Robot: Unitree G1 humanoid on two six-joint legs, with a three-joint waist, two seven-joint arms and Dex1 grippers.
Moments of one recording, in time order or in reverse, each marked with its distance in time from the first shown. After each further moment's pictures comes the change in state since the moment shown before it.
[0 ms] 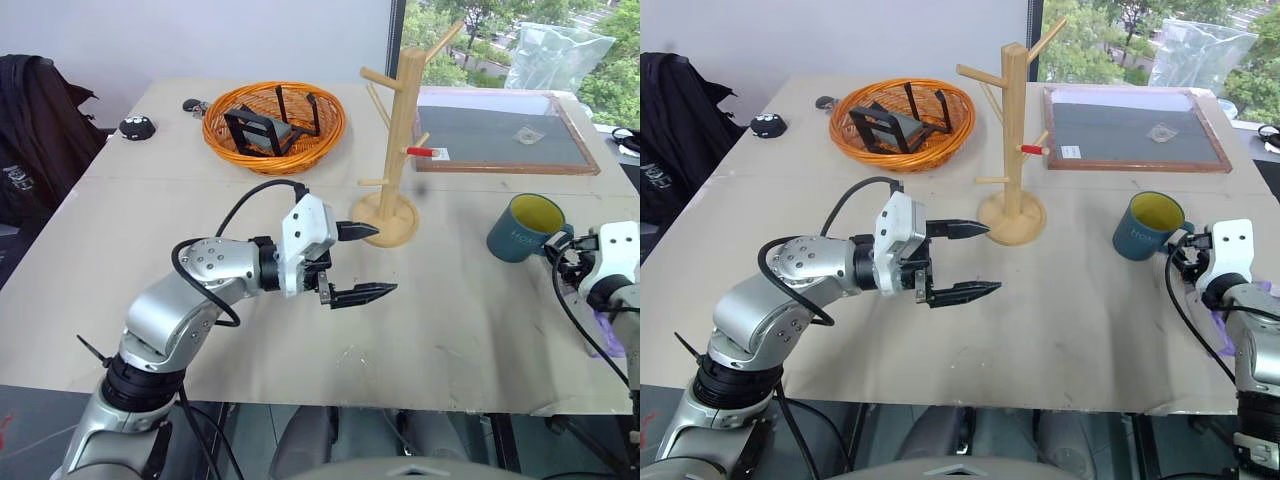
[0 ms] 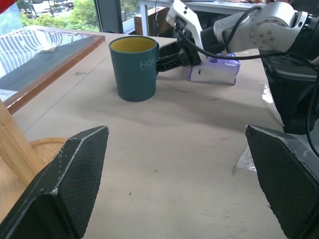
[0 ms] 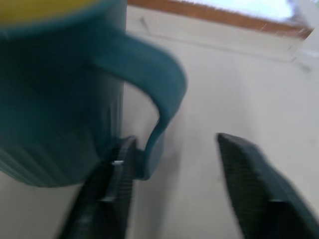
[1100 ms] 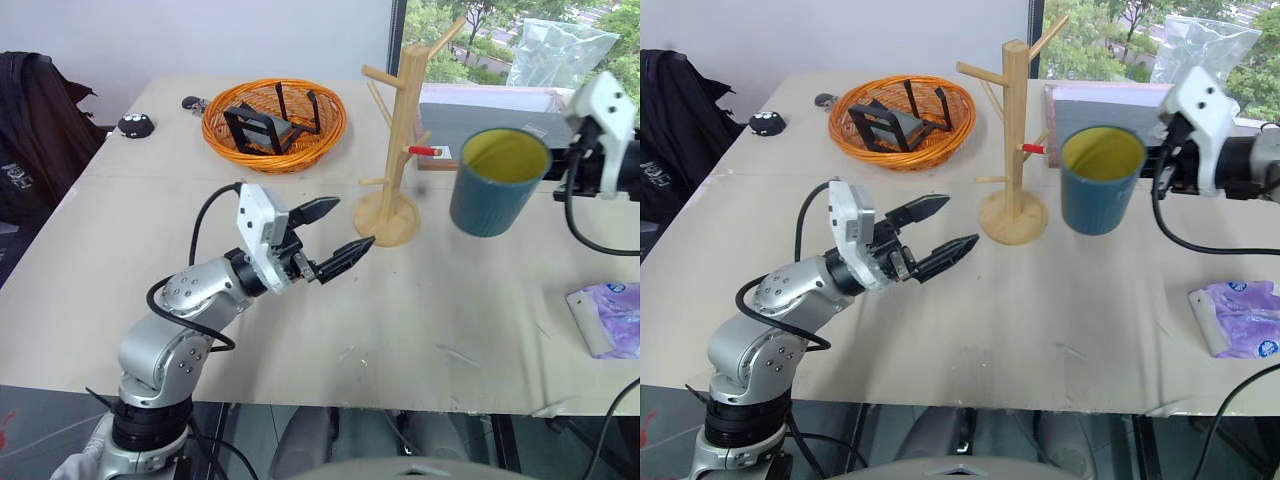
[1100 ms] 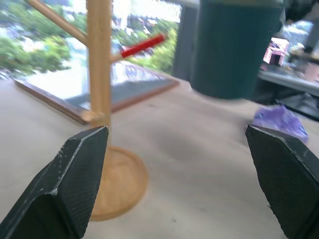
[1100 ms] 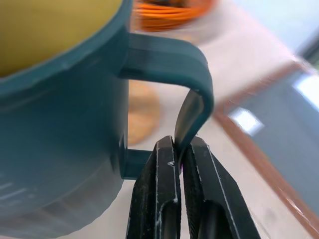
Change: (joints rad) left arm 0.206 -0.189 0.204 -0.075 -0.070 -0.073 0.256; right arm -0.709 -0.461 0.438 -0.108 0.175 0.324 0.698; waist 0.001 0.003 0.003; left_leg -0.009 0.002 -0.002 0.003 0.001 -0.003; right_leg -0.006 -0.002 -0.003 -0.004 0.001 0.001
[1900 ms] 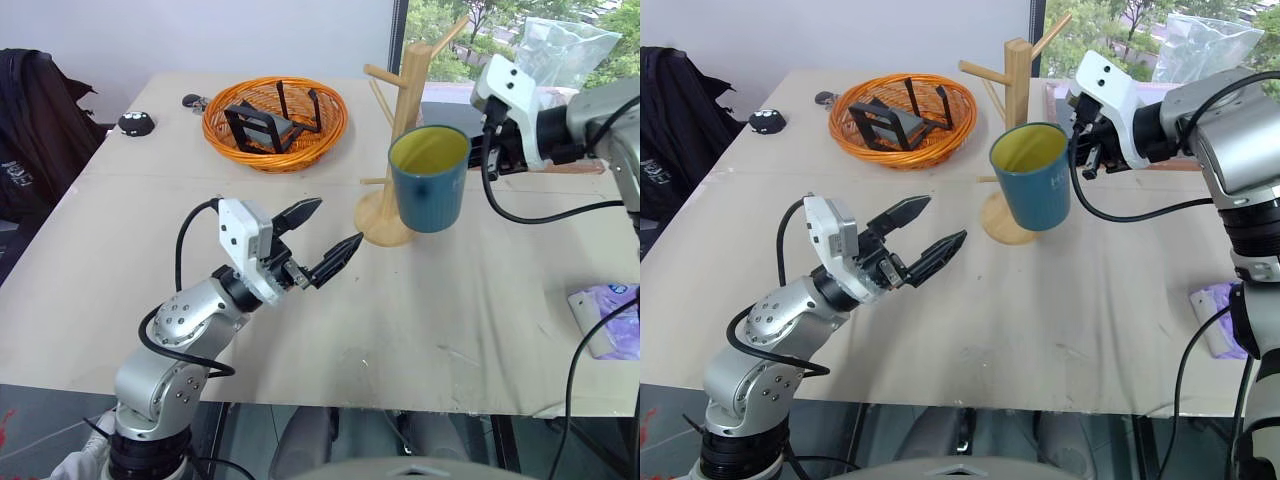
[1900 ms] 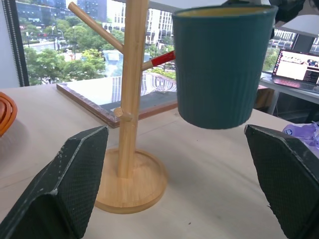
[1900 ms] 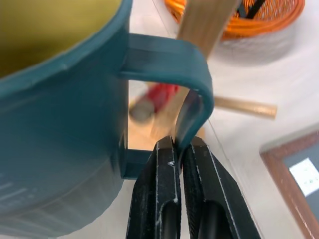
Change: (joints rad) left arm 0.109 -0.020 0.002 -0.067 0.018 -0.070 0.097; right arm -0.313 0.218 0.238 0.172 -0.176 0.085 0.088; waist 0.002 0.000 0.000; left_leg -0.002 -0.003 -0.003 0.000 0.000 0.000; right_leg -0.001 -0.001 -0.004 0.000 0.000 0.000
